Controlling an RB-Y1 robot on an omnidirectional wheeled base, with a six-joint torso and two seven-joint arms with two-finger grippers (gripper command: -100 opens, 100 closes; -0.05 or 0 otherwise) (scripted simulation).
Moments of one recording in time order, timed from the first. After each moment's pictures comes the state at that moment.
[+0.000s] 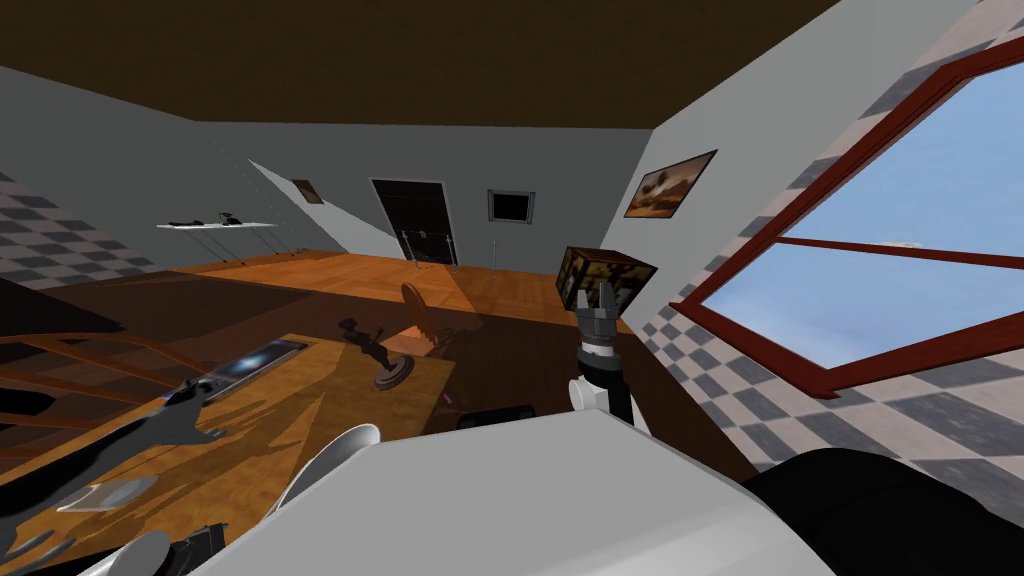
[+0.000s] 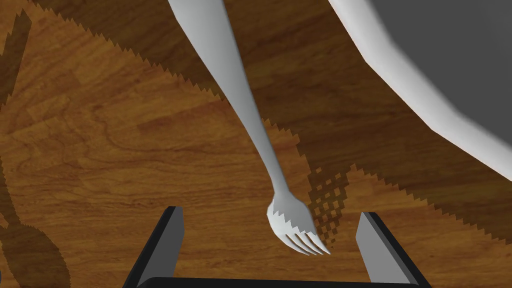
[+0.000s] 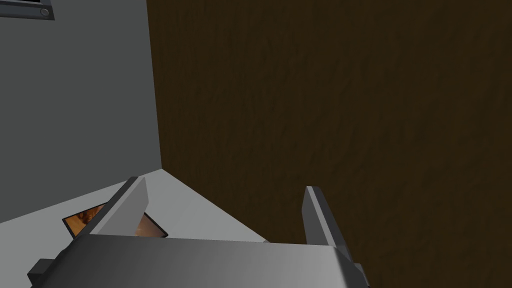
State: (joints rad) left arm 0.34 0.91 -0.14 -0.77 1.22 0.56 0.16; right arm 0.52 0.02 0.04 -2.31 0.03 -0.57 0.03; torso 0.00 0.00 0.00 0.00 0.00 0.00
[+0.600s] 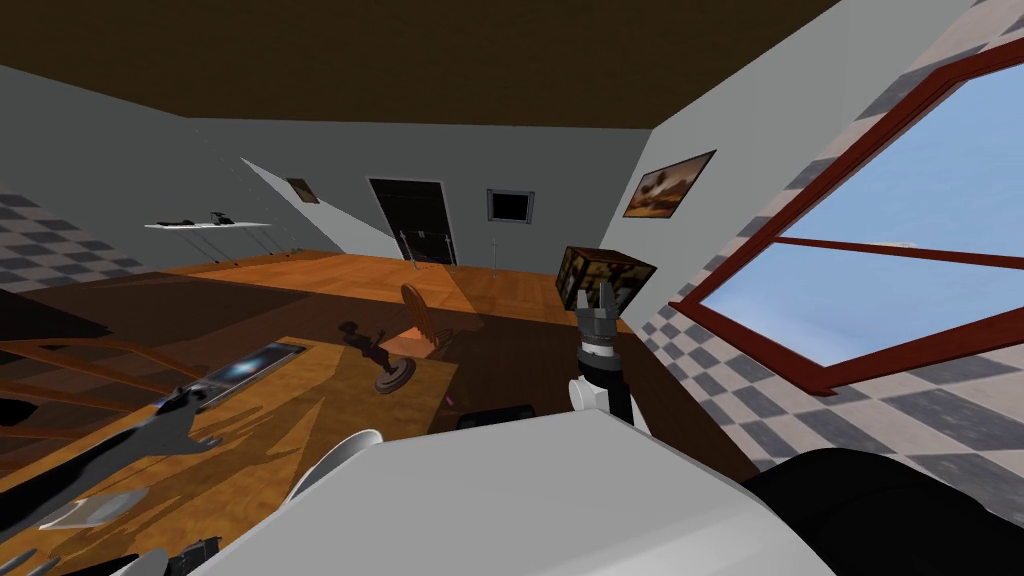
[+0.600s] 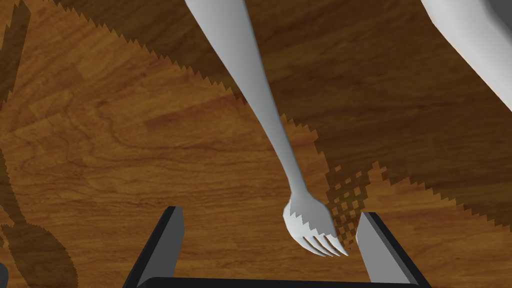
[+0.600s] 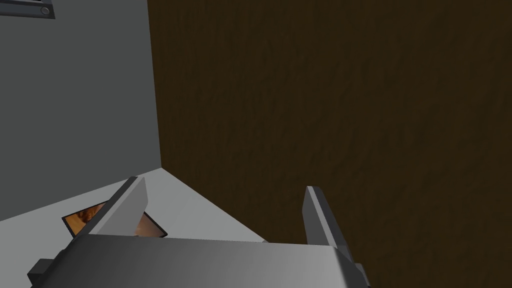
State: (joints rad) left arm 0.40 0.91 -0.18 -0.85 1.14 0.51 0.29; right arm 0.52 0.02 0.04 -2.31 0.03 -0.57 0.03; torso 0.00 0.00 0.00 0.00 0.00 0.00
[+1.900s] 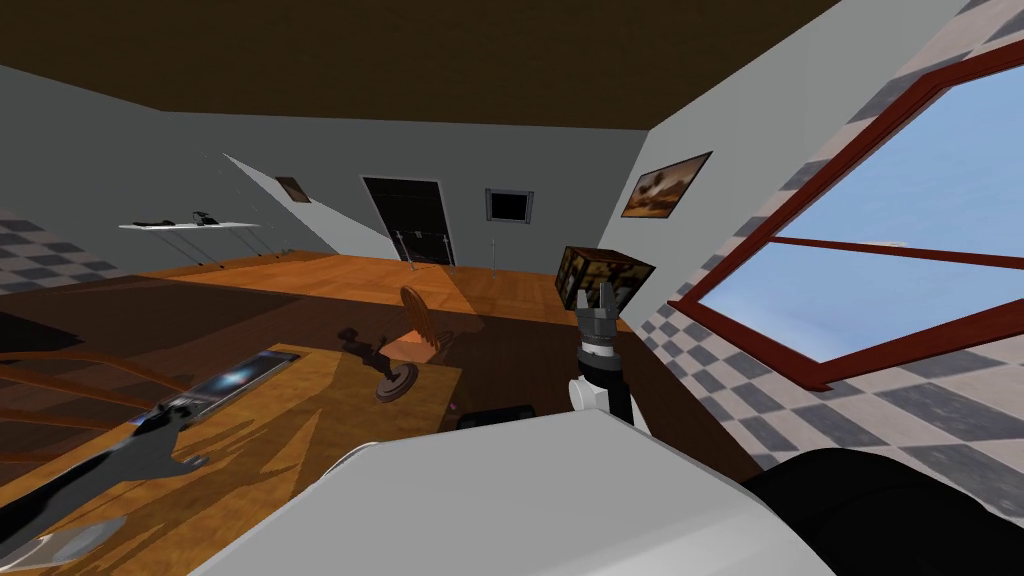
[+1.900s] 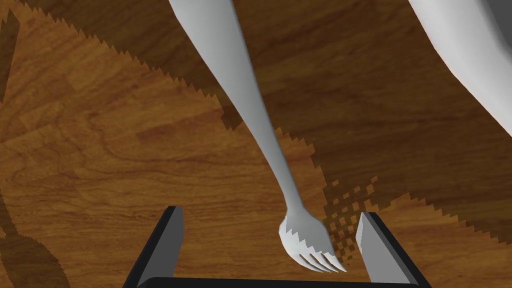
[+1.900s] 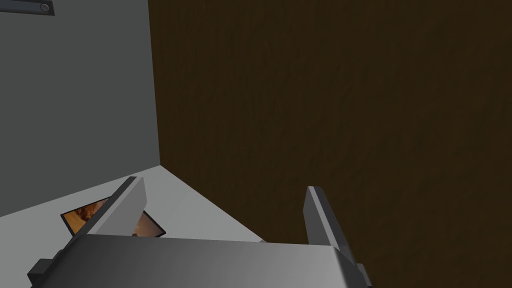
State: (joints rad) left arm 0.56 0.93 -0.28 -1.06 0.97 0.41 0.61; right arm 0.52 0.02 0.04 -2.31 0.03 -0.57 0.03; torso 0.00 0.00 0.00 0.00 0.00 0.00
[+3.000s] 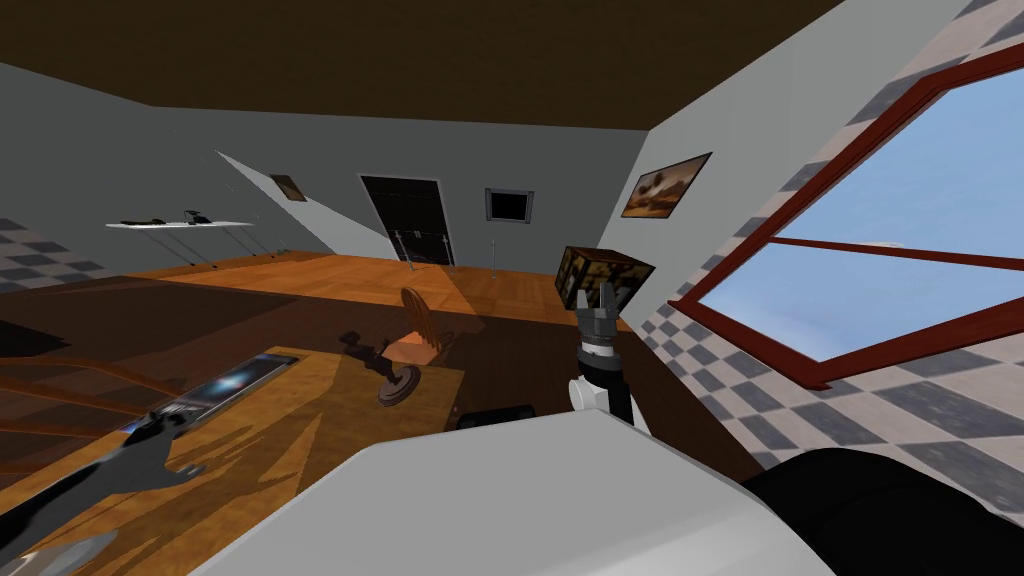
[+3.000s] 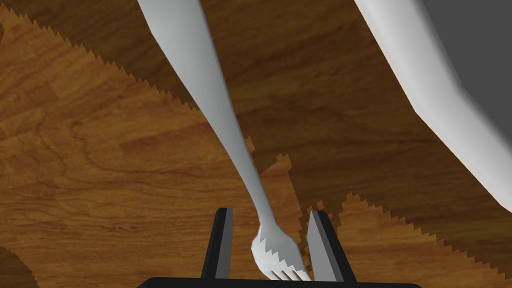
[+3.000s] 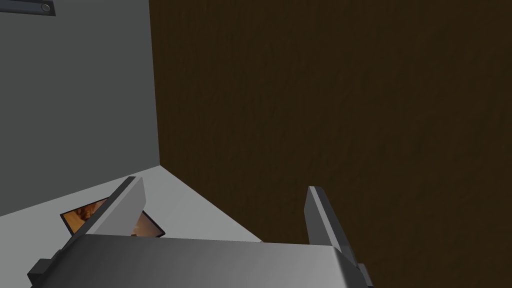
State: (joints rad) left arm 0.64 0.93 -0.33 -1.17 0.88 0.36 0.81; right arm 0.52 0.02 0.04 -2.31 0.03 -0.57 0.03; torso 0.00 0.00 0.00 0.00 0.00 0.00
